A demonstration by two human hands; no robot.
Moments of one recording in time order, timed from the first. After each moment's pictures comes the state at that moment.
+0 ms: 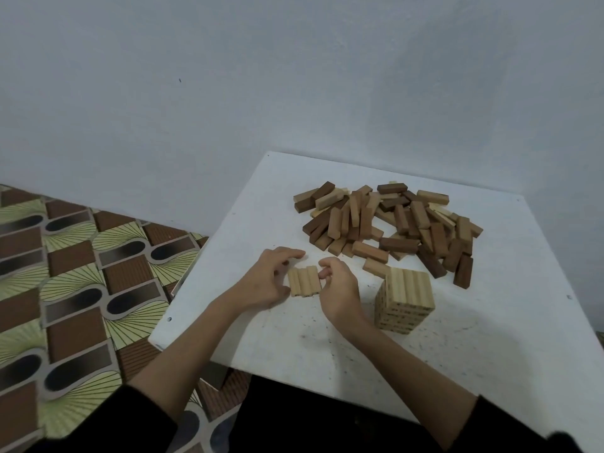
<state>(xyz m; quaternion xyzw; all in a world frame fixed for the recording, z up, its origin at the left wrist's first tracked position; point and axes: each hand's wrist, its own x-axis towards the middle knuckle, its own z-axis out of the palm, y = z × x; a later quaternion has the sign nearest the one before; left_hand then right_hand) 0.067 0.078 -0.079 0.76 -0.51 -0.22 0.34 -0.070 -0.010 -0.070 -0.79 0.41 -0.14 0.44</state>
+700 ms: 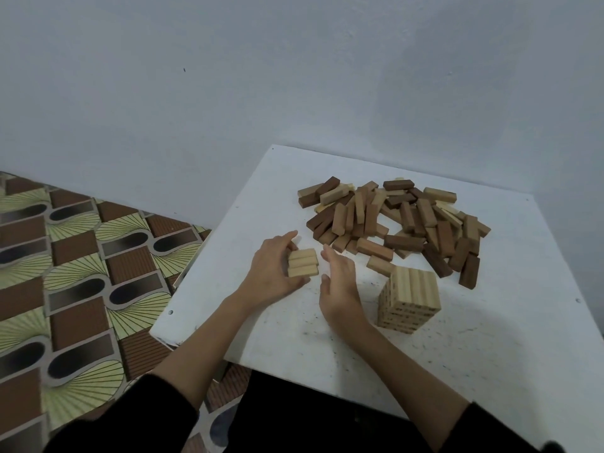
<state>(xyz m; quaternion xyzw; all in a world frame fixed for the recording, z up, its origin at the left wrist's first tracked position) 0.059 0.066 -0.093 0.79 -0.46 -0.13 0.39 -0.077 -0.008 -0.087 -0.83 0.32 -0.21 0.40</state>
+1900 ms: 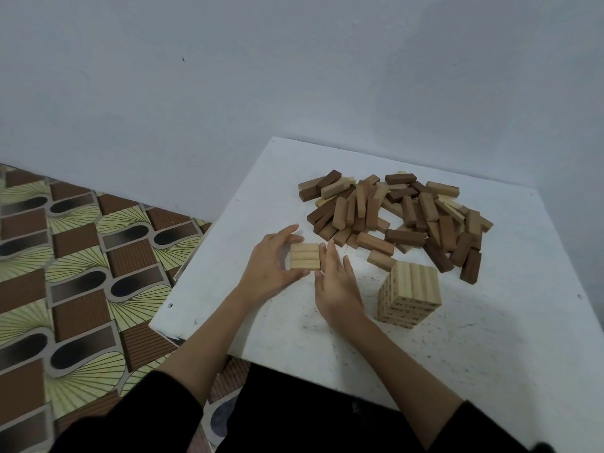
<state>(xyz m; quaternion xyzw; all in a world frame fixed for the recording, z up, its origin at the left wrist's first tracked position) 0.056 0.070 -0.094 0.77 -0.43 -0.15 0.44 -0.073 -0.008 -0.089 -0.86 0.35 -0.07 0.35</state>
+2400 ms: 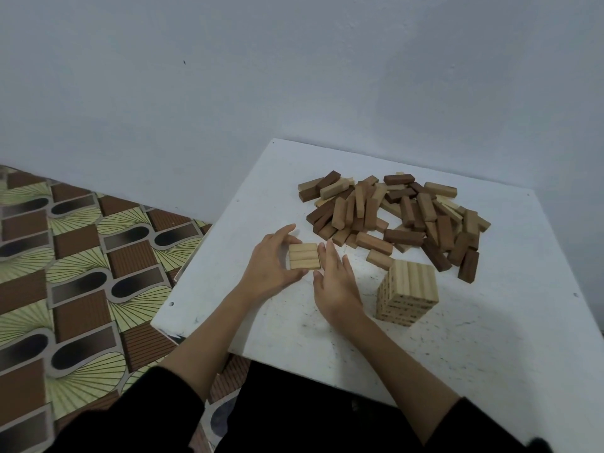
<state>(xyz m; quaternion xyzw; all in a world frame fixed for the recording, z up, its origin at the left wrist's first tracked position) 0.053 0.071 -0.092 0.77 -0.42 -0.17 0.46 -0.075 -0.007 -0.084 -0.87 0.34 -0.09 0.35</state>
